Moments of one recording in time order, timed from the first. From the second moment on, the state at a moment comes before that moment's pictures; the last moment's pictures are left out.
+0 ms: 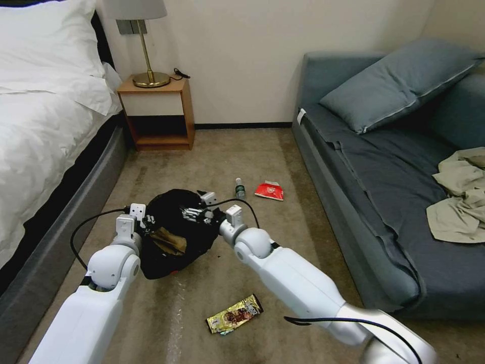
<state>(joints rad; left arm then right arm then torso) 1.07 -1.10 -0.46 -1.77 -0.33 0.56 -0.18 -0.54 1.38 -0.37 1.28 0.55 -0.02 -0.06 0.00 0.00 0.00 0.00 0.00</state>
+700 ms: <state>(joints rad) 1.05 -1.09 -0.47 -1.74 -0.32 0.55 -0.18 -0.72 0.99 -0.33 1.37 0.22 -0.07 -0.27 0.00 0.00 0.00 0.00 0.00</state>
